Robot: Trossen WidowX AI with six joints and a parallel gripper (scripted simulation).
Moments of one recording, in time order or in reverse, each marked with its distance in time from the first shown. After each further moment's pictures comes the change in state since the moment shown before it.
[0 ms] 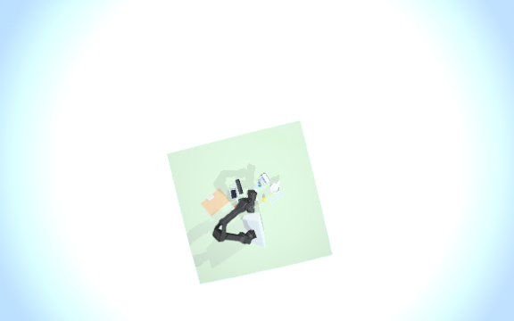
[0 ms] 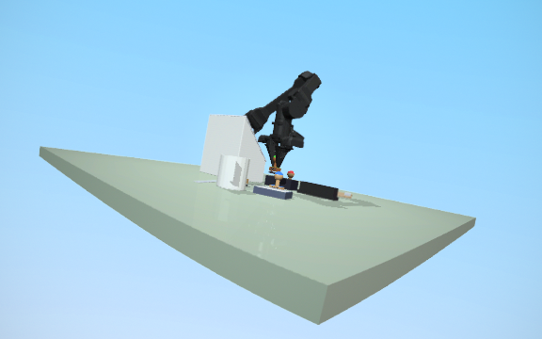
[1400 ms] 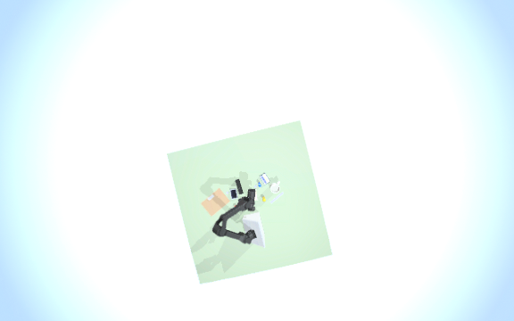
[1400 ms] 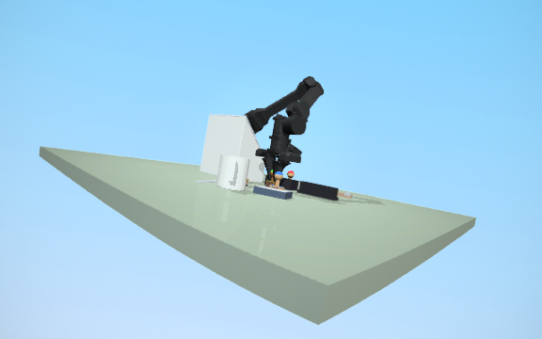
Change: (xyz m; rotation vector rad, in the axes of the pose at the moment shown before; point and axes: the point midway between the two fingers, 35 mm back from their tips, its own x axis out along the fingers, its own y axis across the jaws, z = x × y) arm 0.048 0.002 0.000 -0.002 0.005 0.001
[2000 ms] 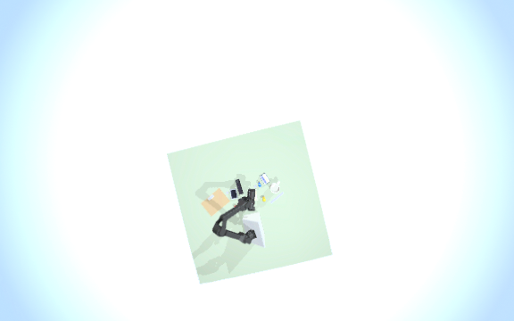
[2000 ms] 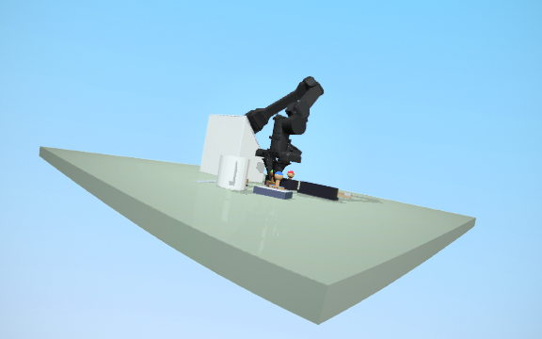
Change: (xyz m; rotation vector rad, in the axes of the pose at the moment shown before) arm 0.001 -0.001 -0.001 0.000 0.001 -0.005
